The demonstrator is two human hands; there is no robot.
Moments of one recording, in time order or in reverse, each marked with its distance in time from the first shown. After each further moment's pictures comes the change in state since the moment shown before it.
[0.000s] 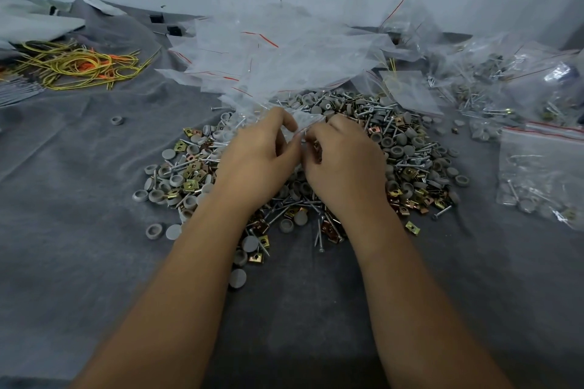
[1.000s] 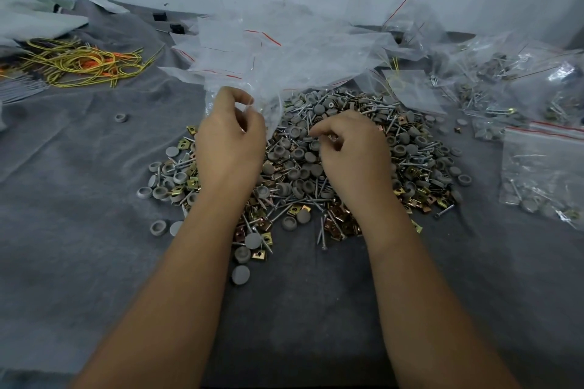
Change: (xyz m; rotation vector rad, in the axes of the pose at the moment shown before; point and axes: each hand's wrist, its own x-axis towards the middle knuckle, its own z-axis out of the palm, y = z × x) left_hand 0.002 0.000 -0.012 -0.116 0.425 -0.224; right_hand 0.006 0.007 -0.002 0.361 -0.060 0.215
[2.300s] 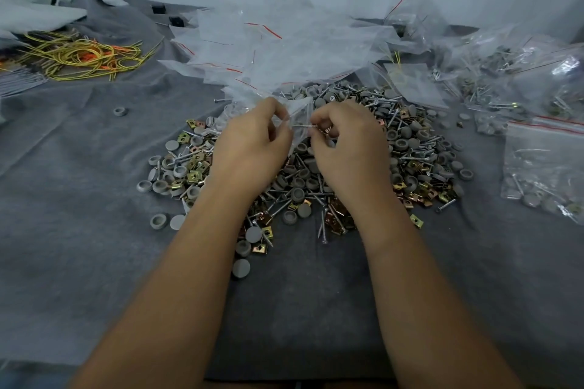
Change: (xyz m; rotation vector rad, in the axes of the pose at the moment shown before) left_hand -0.003 -0.003 0.005 0.199 -0.335 0.146; right_hand -0.003 -0.004 0.003 -0.037 0.078 -0.156
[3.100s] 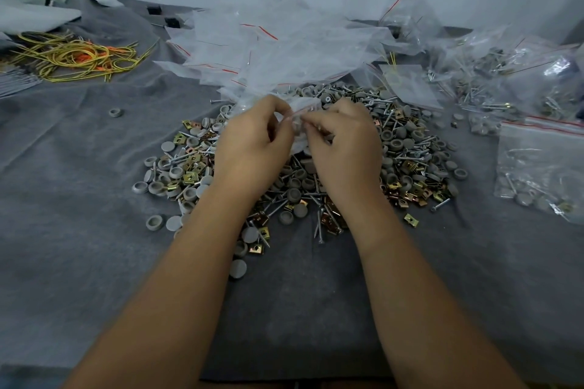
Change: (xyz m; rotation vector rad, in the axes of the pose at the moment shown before) left_hand -0.003 0.008 0.004 -0.119 0.080 0.048; right_hand 0.001 -0.004 0.004 -0.008 0.082 0.036
